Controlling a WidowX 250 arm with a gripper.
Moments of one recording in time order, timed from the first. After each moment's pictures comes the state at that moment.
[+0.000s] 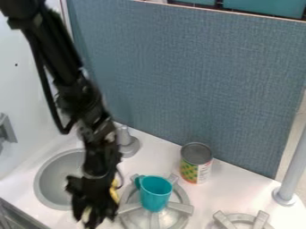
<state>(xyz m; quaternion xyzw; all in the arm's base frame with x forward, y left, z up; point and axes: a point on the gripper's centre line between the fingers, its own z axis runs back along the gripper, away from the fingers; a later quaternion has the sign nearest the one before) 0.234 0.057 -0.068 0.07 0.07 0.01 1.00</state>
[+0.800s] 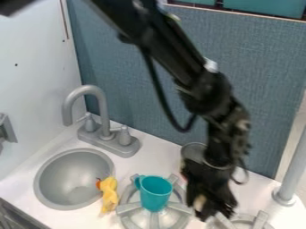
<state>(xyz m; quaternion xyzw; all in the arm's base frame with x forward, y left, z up) 0.311 -0.108 -0.031 0.03 0.02 -0.19 0.98</state>
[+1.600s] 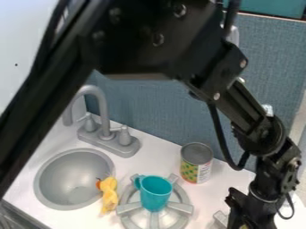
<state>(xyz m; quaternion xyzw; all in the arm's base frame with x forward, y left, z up) 0.327 -0.167 -0.077 0.02 0.05 -0.27 0.96</state>
